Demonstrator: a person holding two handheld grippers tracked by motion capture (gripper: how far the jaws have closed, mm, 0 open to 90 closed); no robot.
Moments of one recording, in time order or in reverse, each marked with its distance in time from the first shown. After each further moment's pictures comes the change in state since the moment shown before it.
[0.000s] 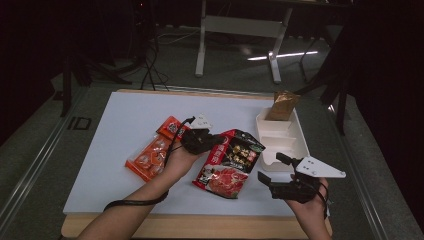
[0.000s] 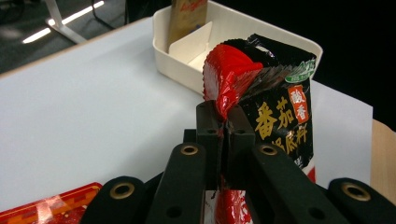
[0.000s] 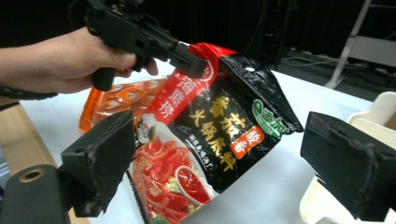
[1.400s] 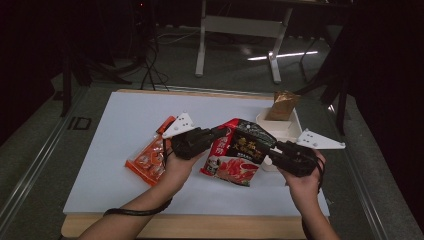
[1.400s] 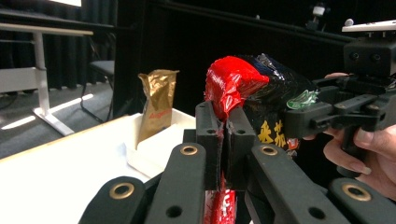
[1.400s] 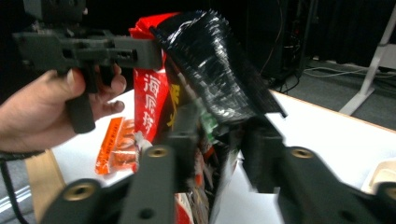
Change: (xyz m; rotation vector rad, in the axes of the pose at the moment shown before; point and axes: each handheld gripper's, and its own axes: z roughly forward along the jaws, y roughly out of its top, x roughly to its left) left arm -0.028 0.010 -0.050 -0.412 -0.087 -0.046; right arm -0.019 0.050 0.021 -0.045 0.098 0.057
